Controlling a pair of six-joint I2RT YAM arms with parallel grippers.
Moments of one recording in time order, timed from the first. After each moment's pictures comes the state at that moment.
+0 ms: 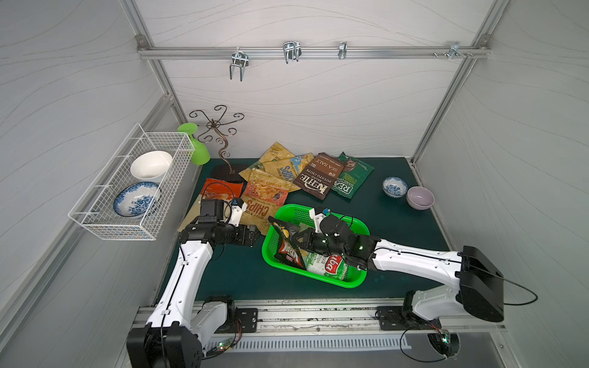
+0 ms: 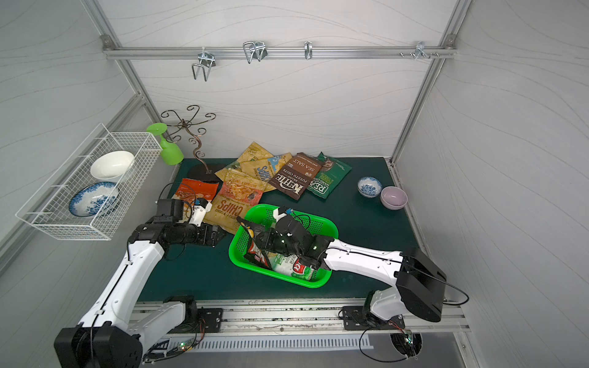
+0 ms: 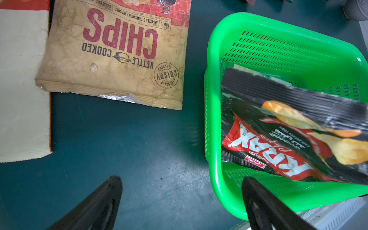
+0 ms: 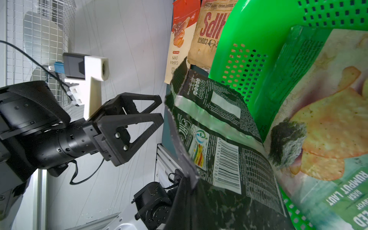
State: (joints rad) left arm 0.05 1.02 0.86 -0.91 0.41 0.13; right arm 1.10 1.40 0.87 0.06 -0.10 1.16
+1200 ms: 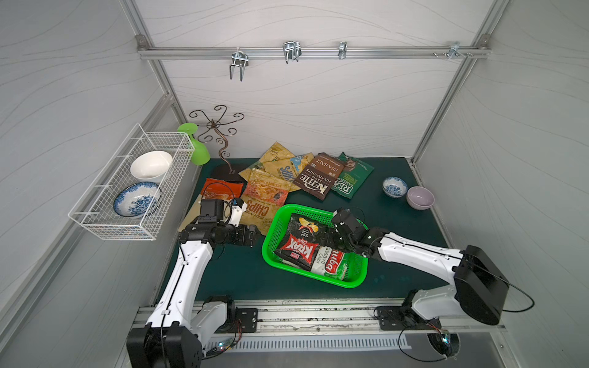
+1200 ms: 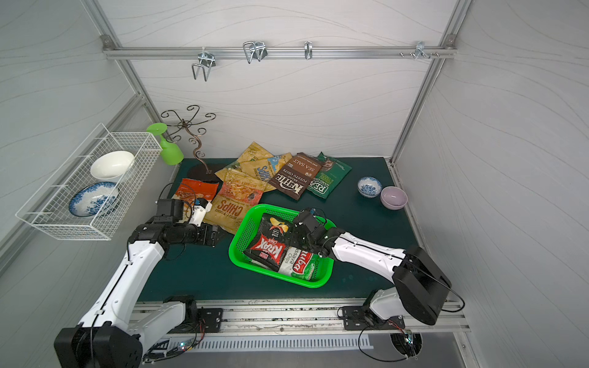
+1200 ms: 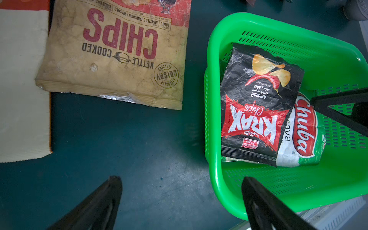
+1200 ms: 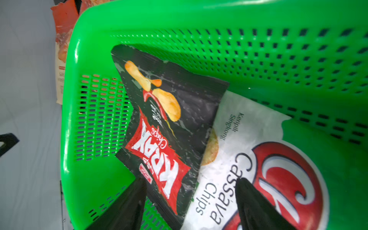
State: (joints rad) left arm 0.05 1.02 0.86 -0.91 0.41 0.13; right arm 0.89 1.39 0.82 -0.32 -0.01 0.92
